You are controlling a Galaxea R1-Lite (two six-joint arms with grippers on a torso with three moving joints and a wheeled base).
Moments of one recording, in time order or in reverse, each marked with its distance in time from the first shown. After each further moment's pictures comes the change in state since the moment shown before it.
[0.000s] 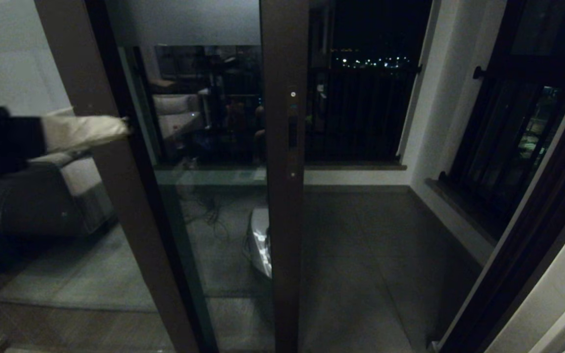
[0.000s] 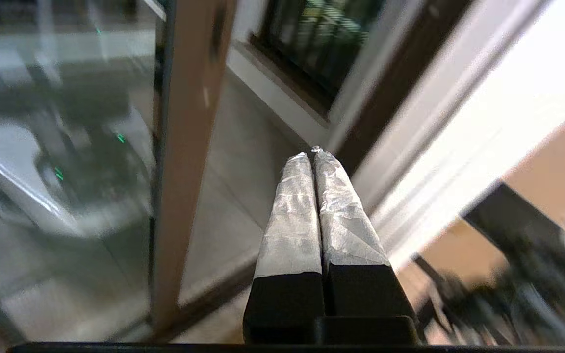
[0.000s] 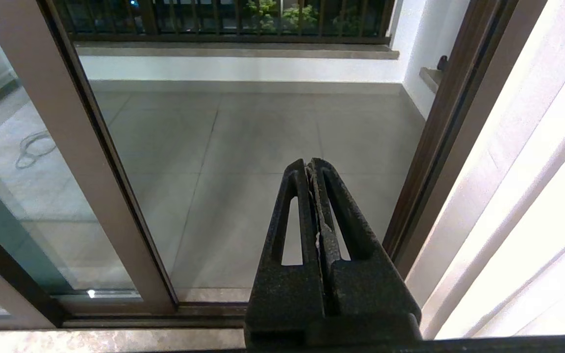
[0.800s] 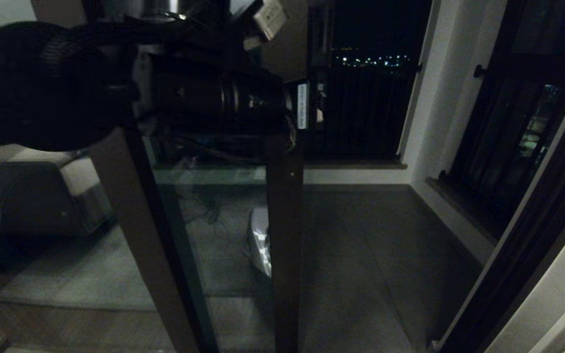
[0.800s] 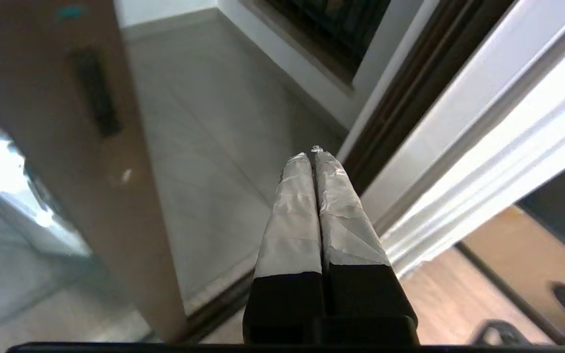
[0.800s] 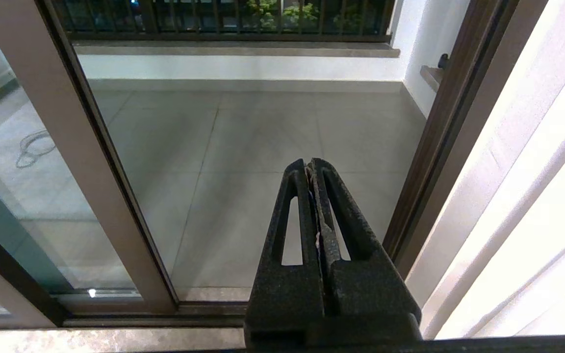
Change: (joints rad) left arm -0.423 0.637 -0.642 0.134 0.421 0.060; right arm 0.000 0.000 0.000 0.000 0.000 0.000
